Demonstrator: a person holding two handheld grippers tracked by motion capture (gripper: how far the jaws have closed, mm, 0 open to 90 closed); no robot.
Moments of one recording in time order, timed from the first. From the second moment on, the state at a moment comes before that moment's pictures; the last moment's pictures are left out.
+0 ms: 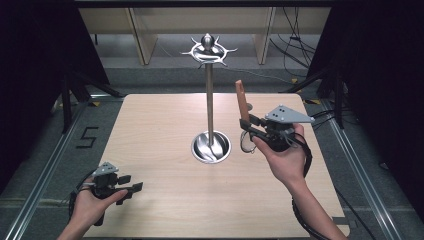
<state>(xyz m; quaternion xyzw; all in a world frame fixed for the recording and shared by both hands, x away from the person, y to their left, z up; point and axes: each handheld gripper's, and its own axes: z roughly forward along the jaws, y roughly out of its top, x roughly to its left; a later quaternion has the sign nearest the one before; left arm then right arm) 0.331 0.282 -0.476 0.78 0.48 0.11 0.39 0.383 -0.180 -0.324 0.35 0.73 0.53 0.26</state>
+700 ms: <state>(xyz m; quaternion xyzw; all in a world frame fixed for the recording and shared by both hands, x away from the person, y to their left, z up) 0.331 0.282 -0.476 0.78 0.49 0.12 0.39 0.387 -0.179 -0.306 0.34 0.72 0.54 0.27</state>
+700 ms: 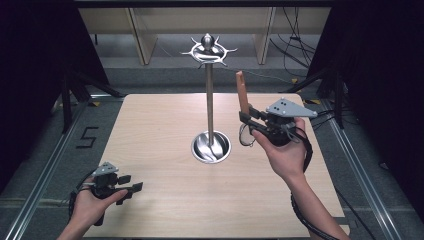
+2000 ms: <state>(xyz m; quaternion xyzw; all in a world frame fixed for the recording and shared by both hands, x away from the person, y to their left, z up) 0.331 0.282 -0.476 0.78 0.48 0.11 0.39 0.398 -0.161 -0.282 0.32 0.72 0.55 0.27</state>
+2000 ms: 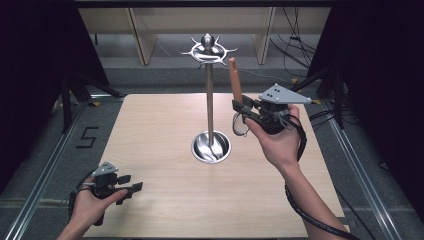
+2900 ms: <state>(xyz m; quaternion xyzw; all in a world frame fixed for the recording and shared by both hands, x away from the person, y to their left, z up) 0.331 0.282 -0.476 0.78 0.48 0.11 0.39 0.407 -0.151 -0.280 0.32 0.73 0.54 0.27</state>
